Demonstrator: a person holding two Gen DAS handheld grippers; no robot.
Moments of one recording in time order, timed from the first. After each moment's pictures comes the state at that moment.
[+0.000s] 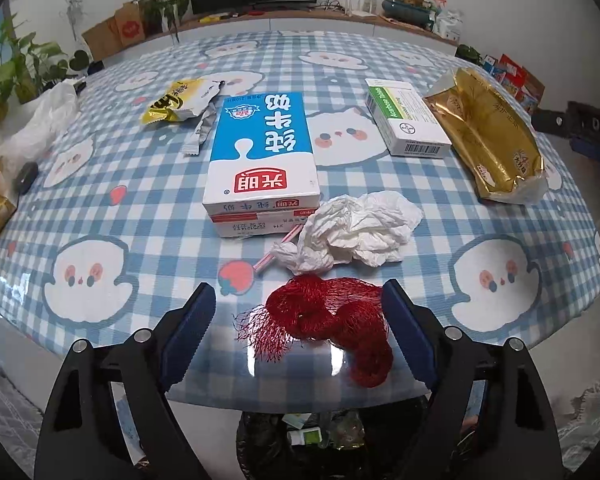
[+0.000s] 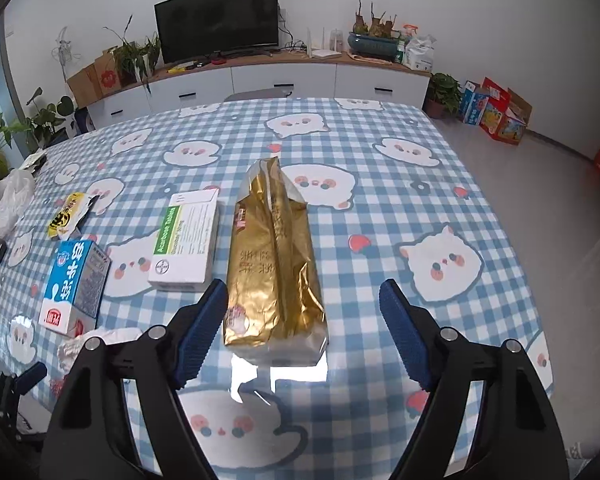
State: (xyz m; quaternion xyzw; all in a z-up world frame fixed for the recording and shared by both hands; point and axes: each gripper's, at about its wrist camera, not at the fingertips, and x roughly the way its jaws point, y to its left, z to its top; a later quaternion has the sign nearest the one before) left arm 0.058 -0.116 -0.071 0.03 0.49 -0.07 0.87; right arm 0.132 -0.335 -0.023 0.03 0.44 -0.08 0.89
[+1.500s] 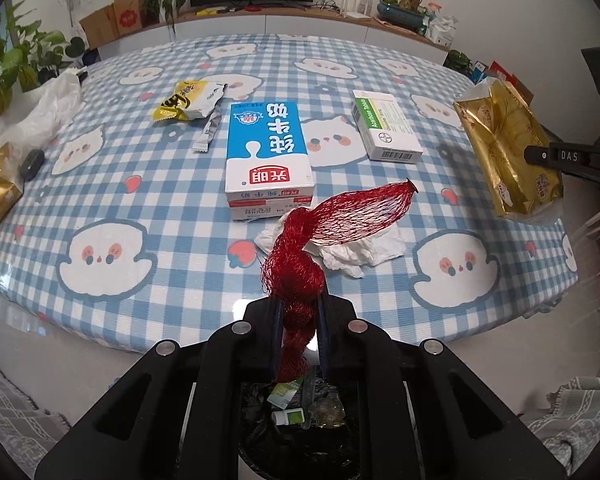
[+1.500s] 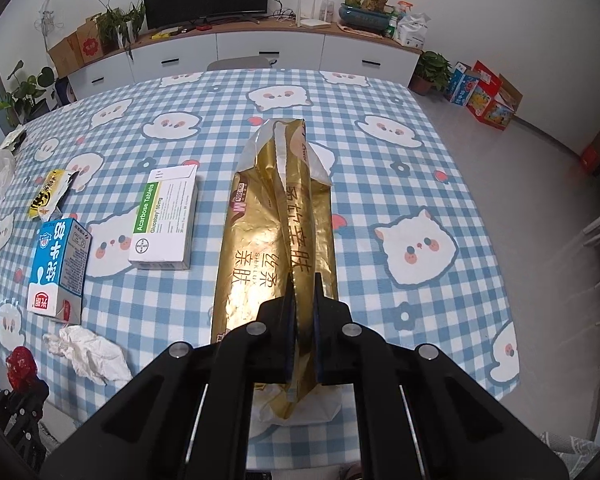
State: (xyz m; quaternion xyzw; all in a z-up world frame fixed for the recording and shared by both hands) left arm 0.027 -0.101 -0.031 0.00 0.50 -0.09 0.86; right arm 0.110 -0.333 -0.009 0.01 0.49 -0.11 0.87
